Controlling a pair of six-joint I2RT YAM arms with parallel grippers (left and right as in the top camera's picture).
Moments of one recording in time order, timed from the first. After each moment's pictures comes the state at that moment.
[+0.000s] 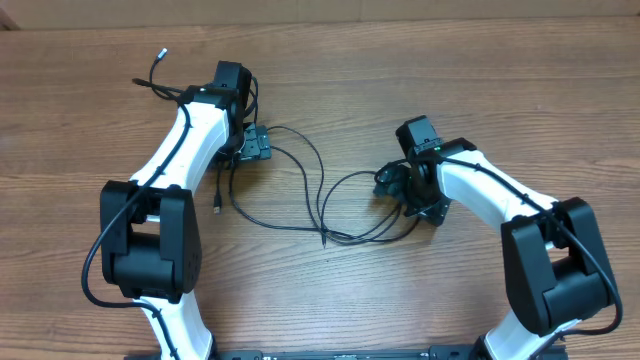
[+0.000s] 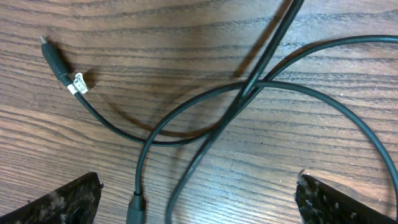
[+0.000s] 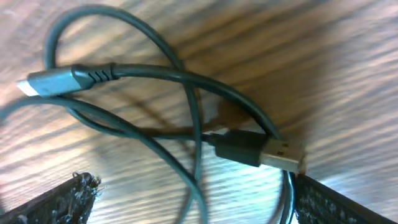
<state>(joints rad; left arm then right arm) -0.16 1.99 1.50 -0.94 -0.13 -0.37 0.35 1.82 1.09 -0.71 -0.10 0.84</state>
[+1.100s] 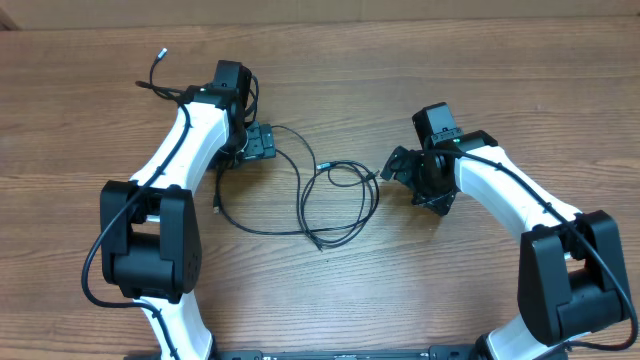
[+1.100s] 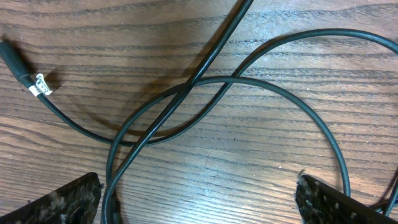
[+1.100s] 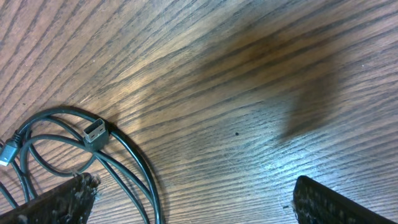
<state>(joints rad) -0.16 1.99 1.50 -0.93 -0.06 -0.37 0.28 1.76 1.12 -0.73 -0.15 0.83</state>
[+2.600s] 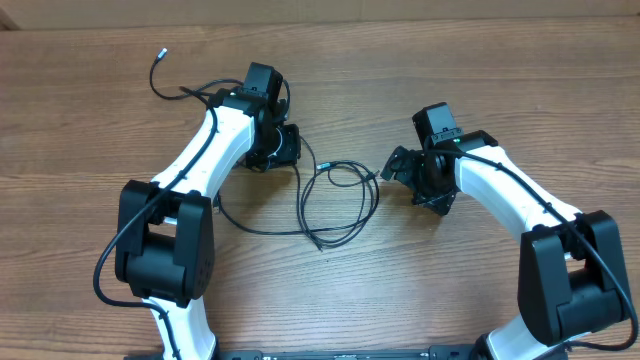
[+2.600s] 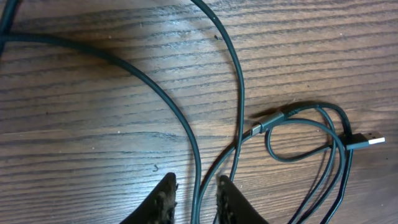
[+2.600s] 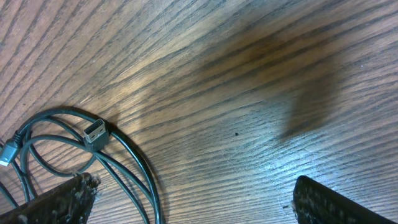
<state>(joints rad) -0.27 1.99 1.50 -0.89 0.24 -0.37 0.28 1.76 1.12 -0.73 -0.15 0.83</state>
